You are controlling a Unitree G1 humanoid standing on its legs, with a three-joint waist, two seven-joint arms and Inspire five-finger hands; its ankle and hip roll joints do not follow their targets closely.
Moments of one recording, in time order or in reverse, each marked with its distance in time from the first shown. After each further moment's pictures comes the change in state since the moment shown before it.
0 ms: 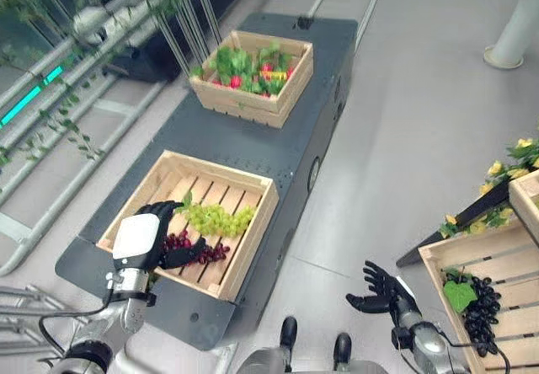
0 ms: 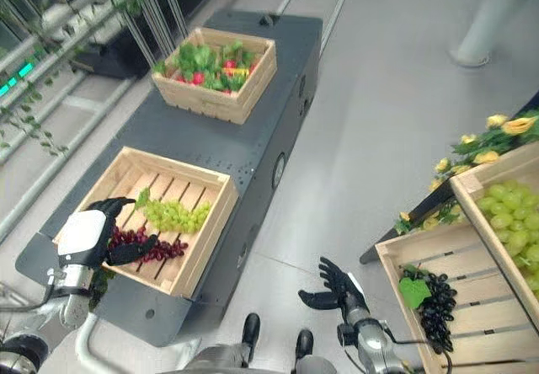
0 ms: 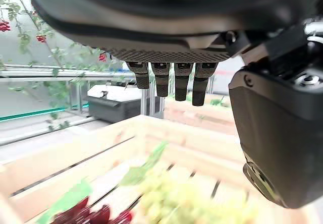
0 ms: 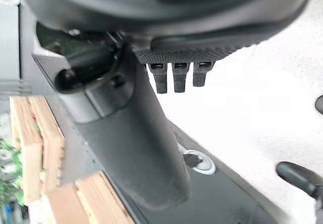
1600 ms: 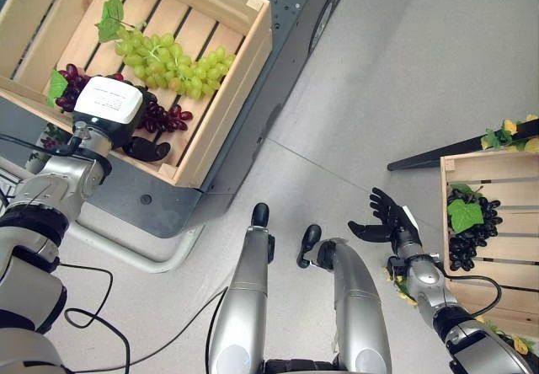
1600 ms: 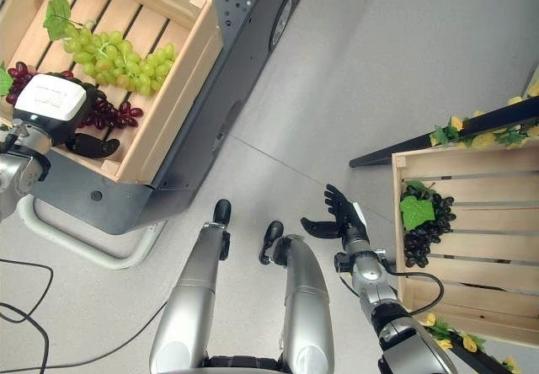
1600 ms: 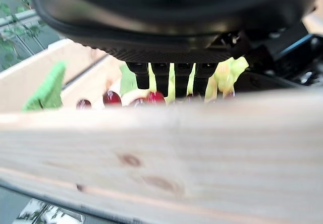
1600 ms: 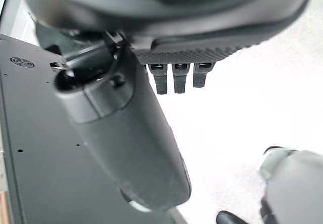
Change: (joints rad) left arm -0.708 0.316 -0.490 -0.056 0.007 0.320 -0.479; right arm -0.238 -0.040 -0.003 -0.016 0.029 -0.033 -0.114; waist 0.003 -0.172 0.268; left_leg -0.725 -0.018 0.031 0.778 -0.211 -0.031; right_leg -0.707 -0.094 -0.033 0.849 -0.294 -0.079
